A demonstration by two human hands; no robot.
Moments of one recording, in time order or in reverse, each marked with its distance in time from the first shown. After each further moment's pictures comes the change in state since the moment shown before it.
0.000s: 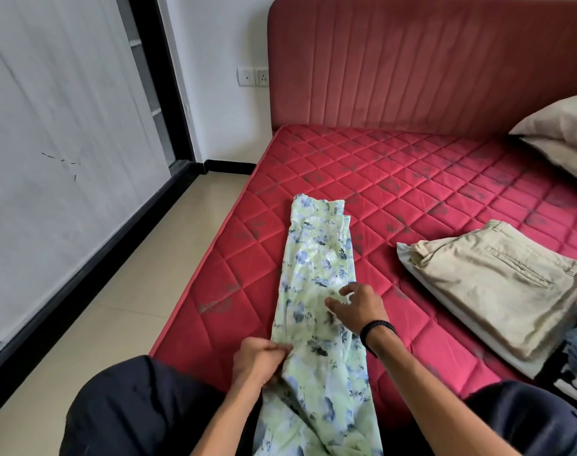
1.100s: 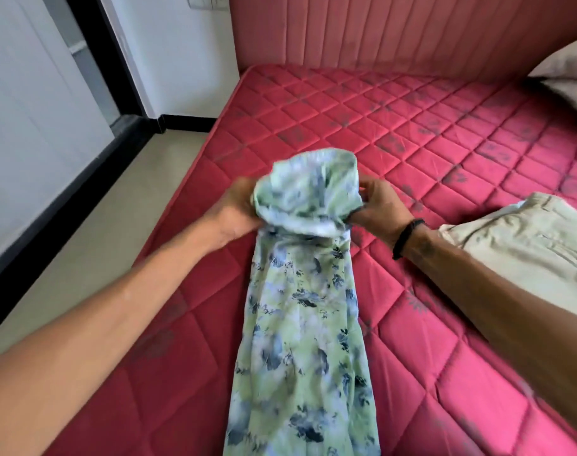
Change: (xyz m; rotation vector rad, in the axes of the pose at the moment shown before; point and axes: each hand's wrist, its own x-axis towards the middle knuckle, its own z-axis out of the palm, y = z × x) left_hand 0.157 0.221 -0.019 0.097 -0.324 0.981; right_hand 0.191 -0.020 -0.057 0.444 -0.130 -0.475
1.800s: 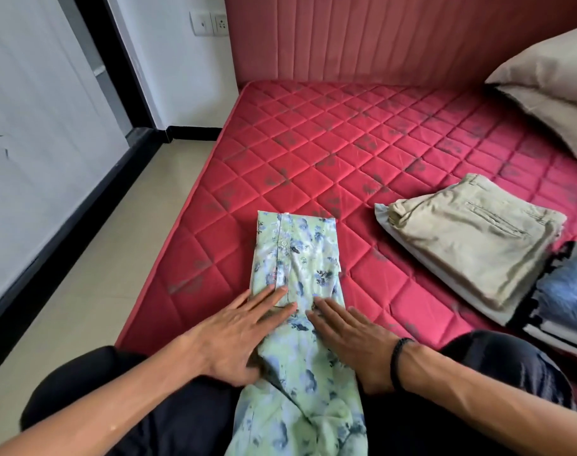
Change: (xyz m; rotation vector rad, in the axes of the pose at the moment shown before) left_hand -0.249 0.018 0.056 1.057 -0.667 0.206; right_hand -0.277 -0.034 0.064 -1.219 -0.832 -0.075
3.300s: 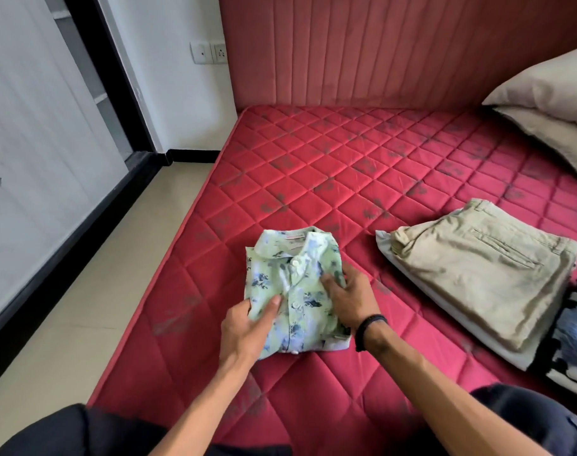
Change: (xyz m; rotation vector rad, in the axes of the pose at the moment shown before) left_hand 0.085 -0.003 0.003 -1.226 0.727 -0.864; right_hand 0.094 0.063 -0.043 1.383 0.912 0.498
